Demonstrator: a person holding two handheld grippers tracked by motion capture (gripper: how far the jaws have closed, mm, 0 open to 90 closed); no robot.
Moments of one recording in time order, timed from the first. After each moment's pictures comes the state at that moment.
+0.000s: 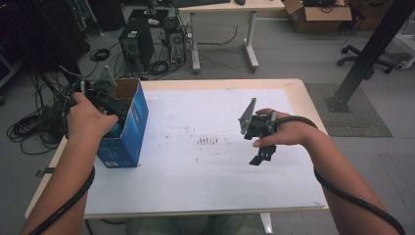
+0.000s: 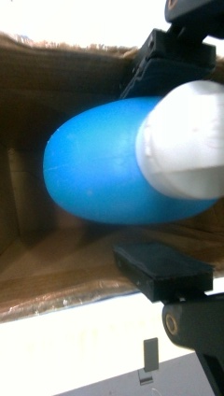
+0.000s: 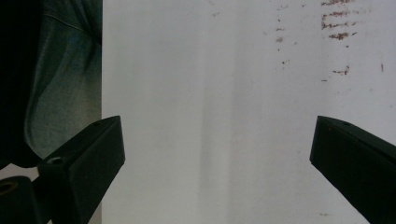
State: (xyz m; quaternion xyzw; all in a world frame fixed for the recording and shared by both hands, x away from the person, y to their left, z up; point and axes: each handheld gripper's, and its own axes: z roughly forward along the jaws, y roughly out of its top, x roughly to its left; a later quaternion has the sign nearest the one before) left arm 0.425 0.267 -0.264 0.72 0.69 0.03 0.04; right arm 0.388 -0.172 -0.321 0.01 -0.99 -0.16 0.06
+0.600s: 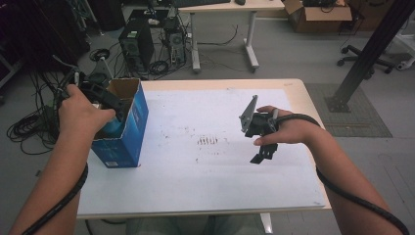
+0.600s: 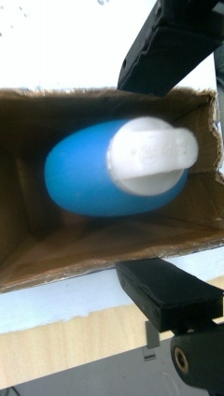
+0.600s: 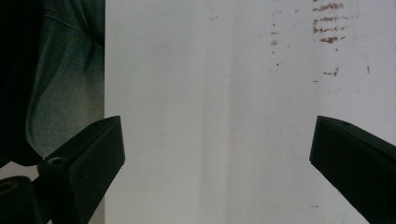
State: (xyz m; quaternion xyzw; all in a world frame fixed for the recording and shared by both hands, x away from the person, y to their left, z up) left arm 0.417 0.264 -0.234 0.74 0.67 0.05 0.04; right arm 0.385 -0.172 -0.309 0.01 -0.99 -0.16 0.05
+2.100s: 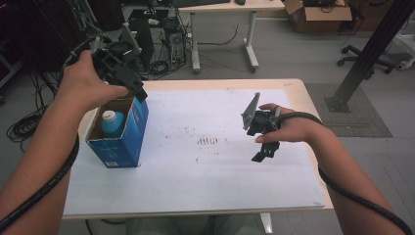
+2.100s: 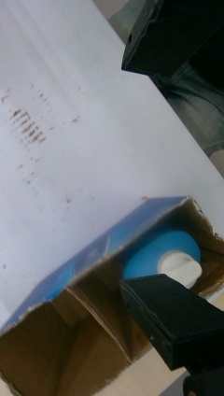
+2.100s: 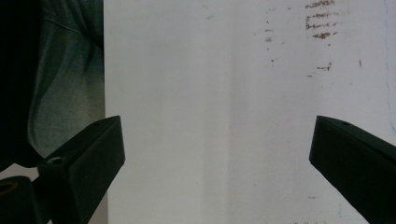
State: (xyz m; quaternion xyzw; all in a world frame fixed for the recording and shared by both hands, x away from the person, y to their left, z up) left arm 0.412 0.186 -0.149 0.89 0.45 0.03 0.11; right arm 0.386 -0.176 -0.304 0.00 -0.99 -0.16 0.05
